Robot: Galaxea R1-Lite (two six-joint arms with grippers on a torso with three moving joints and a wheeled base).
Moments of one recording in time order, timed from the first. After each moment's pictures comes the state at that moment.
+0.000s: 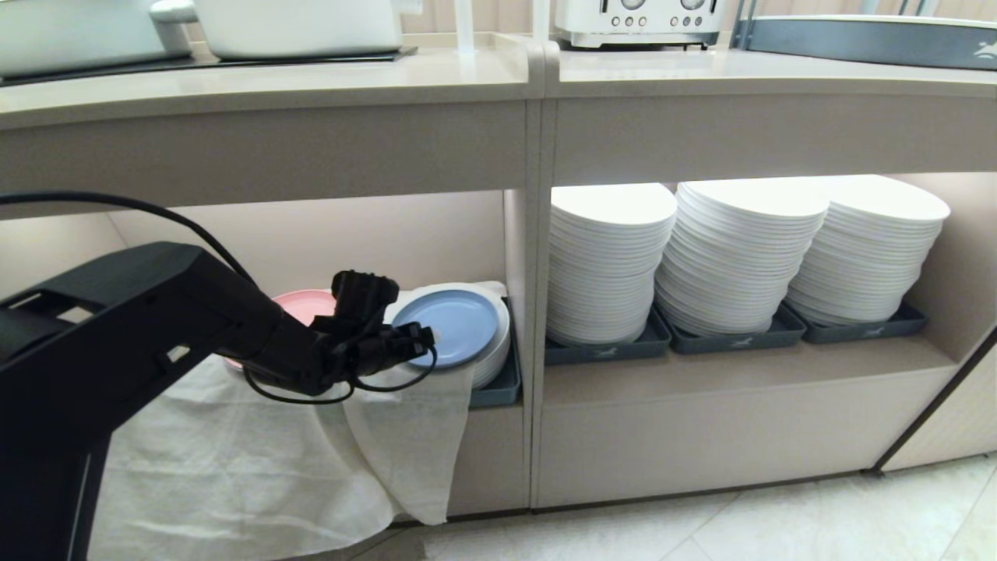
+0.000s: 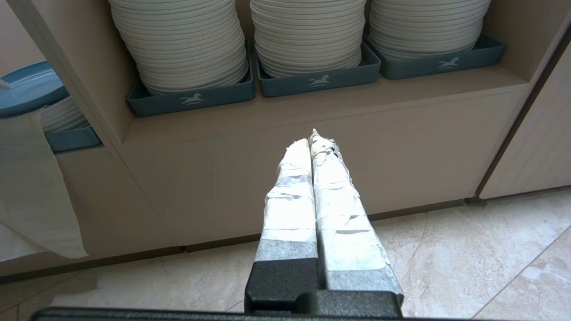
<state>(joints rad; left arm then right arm) -0.29 2.25 -1.16 -0.45 0.08 -0.51 0.00 0.00 0.00 -0.01 -0.06 0.08</state>
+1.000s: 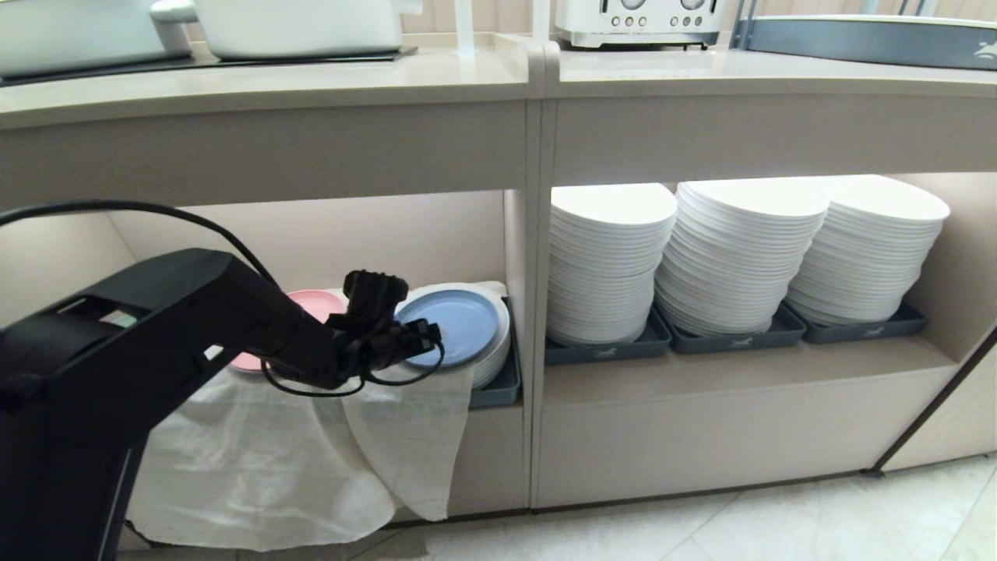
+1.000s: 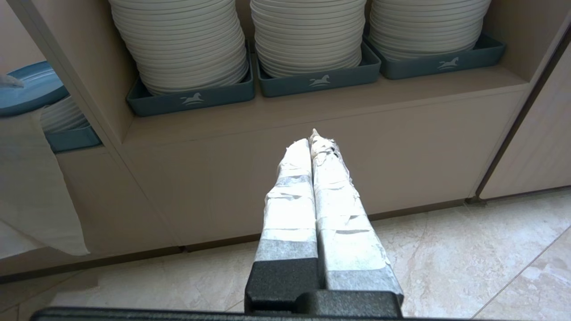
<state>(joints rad) -0.29 2.32 -1.26 -0.45 0.08 -0.51 0.00 0.00 0.00 -0.01 -0.06 0.08</state>
